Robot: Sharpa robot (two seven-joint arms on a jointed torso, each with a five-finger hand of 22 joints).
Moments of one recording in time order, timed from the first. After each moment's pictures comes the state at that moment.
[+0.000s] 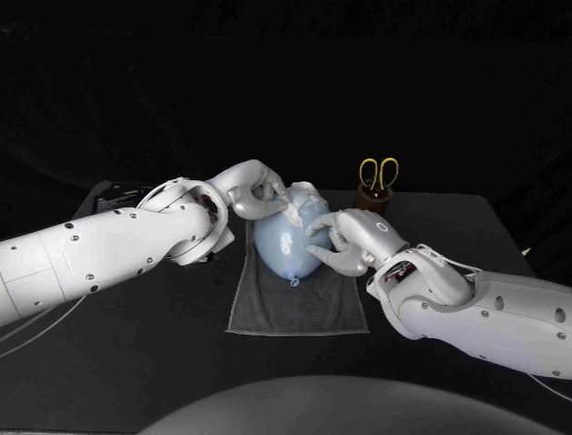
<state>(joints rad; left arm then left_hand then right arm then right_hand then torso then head) 1.14 -0.72 -0.02 1.47 -1.14 -0.34 -0.02 1.47 -0.14 0.58 0.05 0.05 0.97 0.12 0.51 0.13 1.01 0.04 1.33 0.70 1.46 -0.02 1.55 1.31 0.12 1.25 0.08 1.31 1.03 1.01 -0.79 -0.14 1.70 -1.61 -0.73 -0.24 1.28 -0.16 0.47 0.03 0.05 0.88 0.15 0.35 0.35 1.43 0.07 1.36 1.31 1.46 0.00 1.57 1.31 0.04 1.46 0.10 1.31 1.31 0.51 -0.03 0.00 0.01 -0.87</state>
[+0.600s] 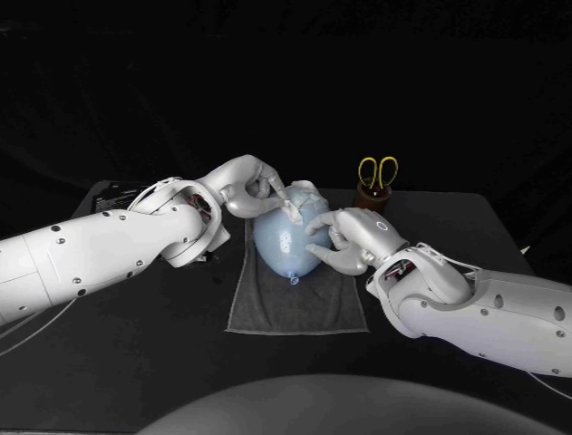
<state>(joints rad) 1.14 -0.76 -0.02 1.51 -1.14 -0.39 0.04 1.44 -0.14 0.62 0.02 0.05 0.98 0.11 0.57 0.13 1.03 0.03 1.33 0.73 1.47 -0.03 1.55 1.31 0.12 1.25 0.07 1.31 1.04 1.01 -0.79 -0.14 1.70 -1.61 -0.73 -0.24 1.28 -0.16 0.47 0.03 0.05 0.88 0.15 0.35 0.35 1.43 0.07 1.36 1.31 1.46 0.00 1.57 1.31 0.04 1.46 0.10 1.31 1.31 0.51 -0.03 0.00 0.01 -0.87</state>
